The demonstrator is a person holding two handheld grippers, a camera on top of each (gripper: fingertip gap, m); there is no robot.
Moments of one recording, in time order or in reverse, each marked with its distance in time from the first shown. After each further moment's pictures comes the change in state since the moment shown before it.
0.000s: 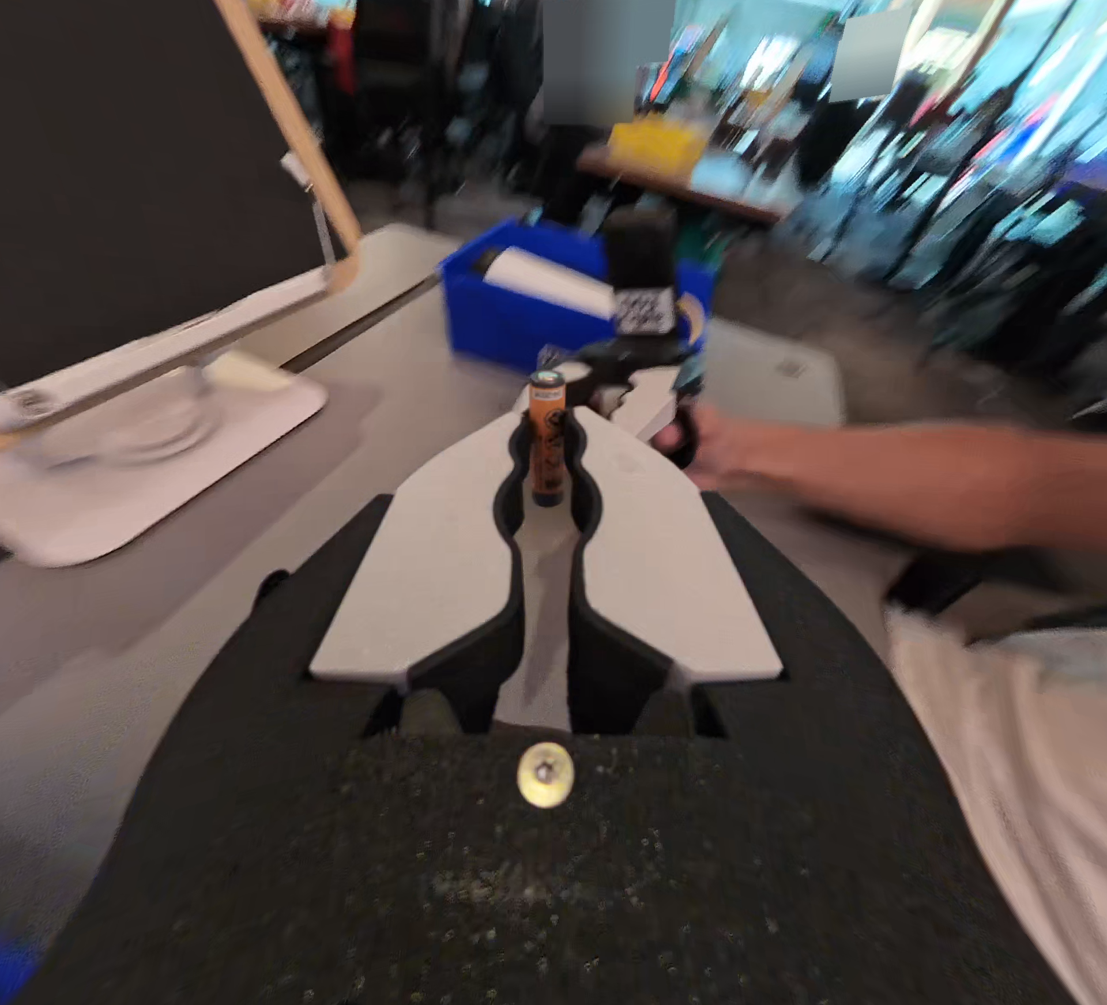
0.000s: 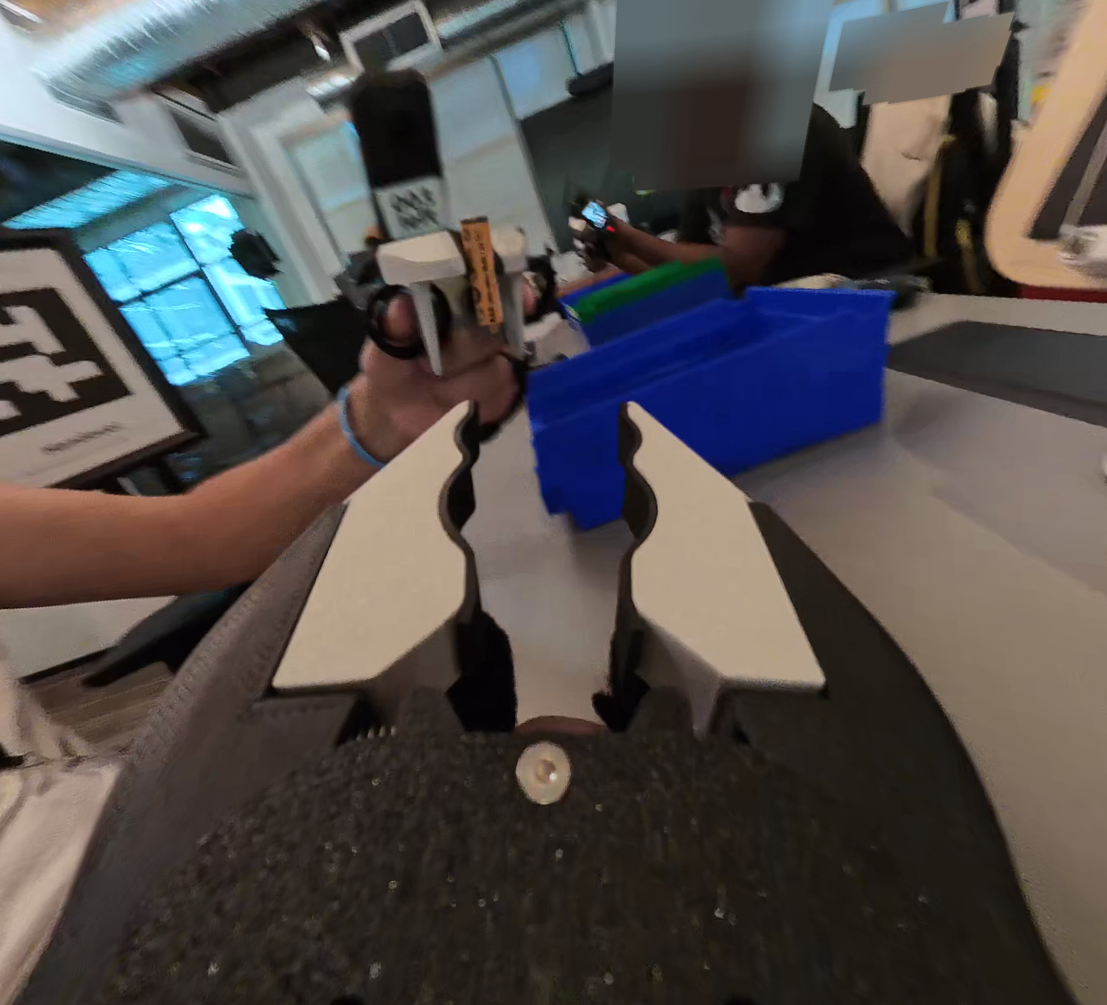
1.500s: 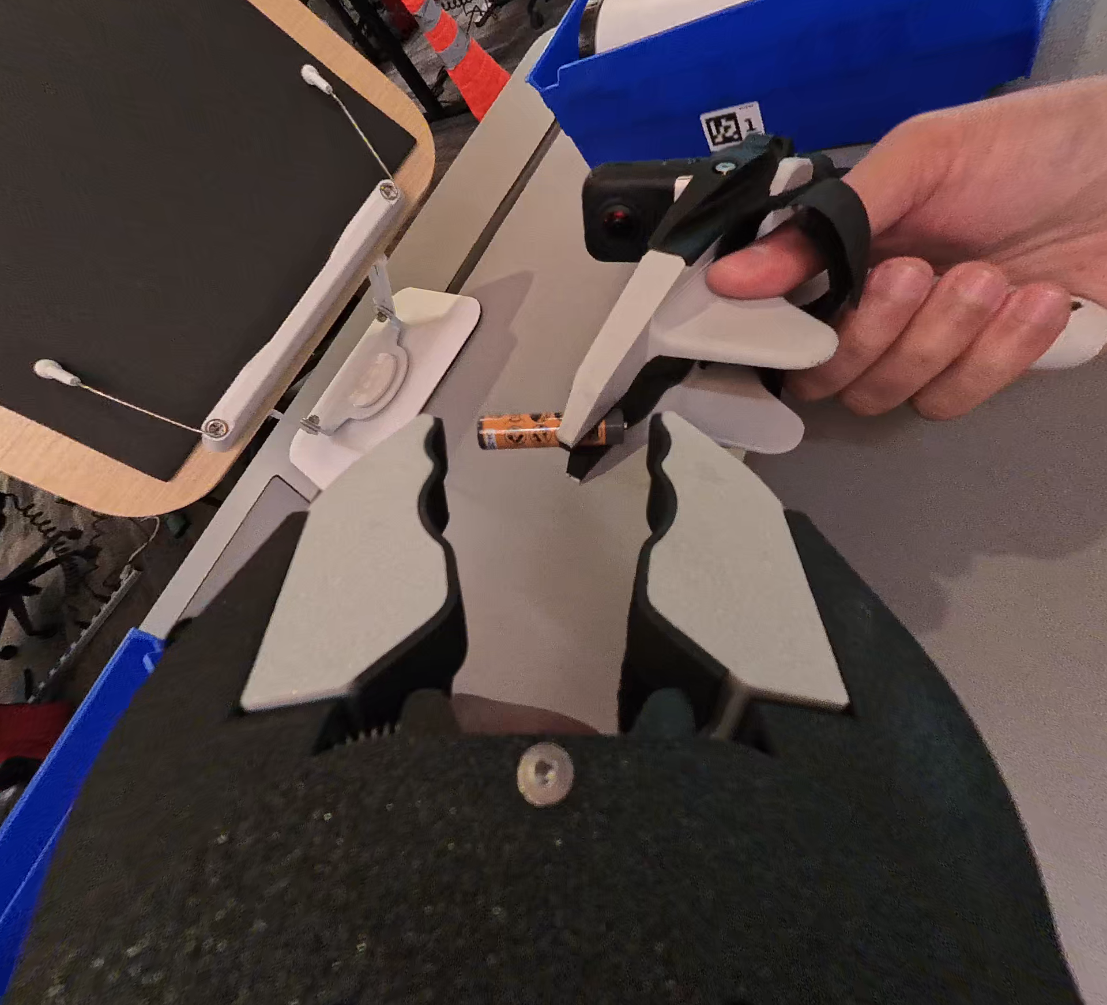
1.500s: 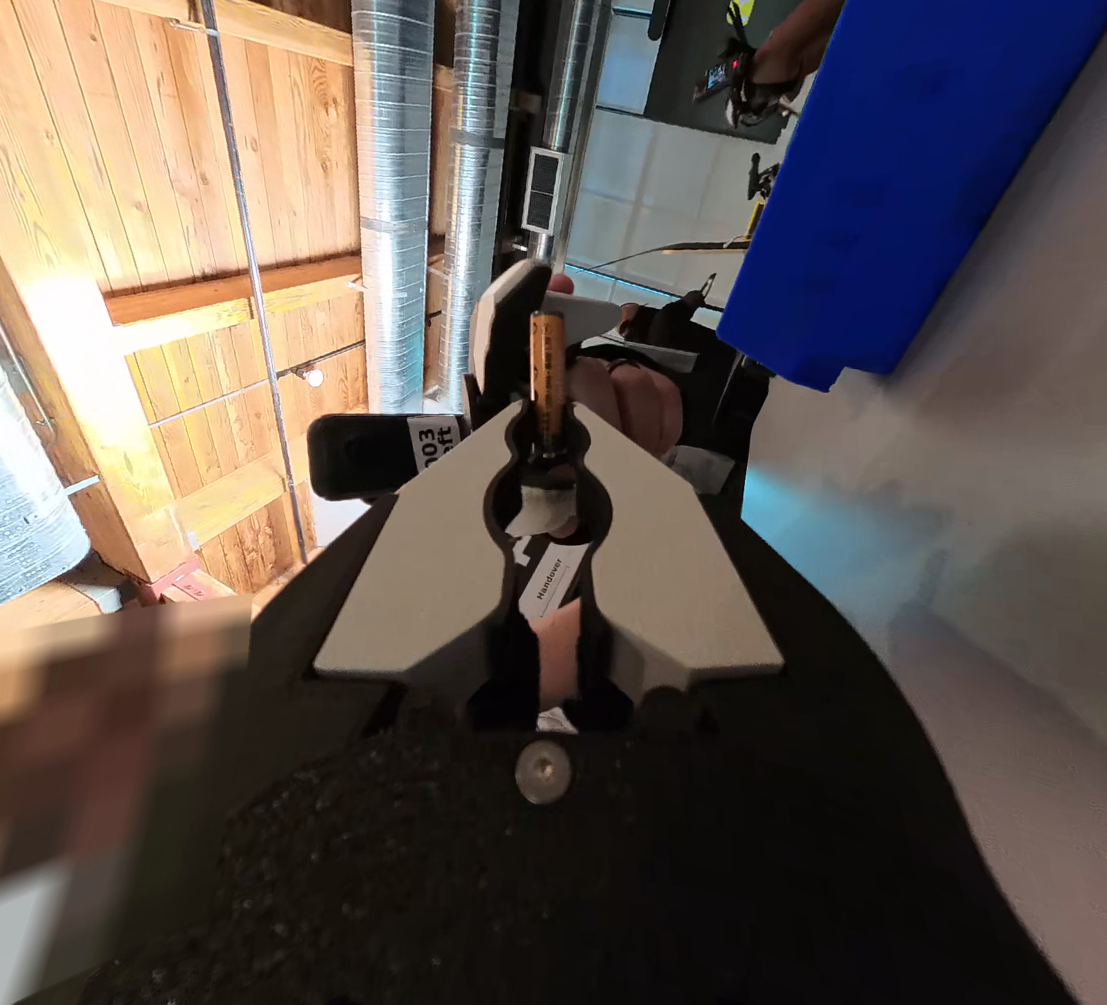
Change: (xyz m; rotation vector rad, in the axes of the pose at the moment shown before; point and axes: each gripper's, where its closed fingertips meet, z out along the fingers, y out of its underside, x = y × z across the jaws) left arm -0.006 0.072 0.054 -0.380 -0.439 0.592; right arm -0.010 0.032 -0.003 0.056 -0.260 1.052
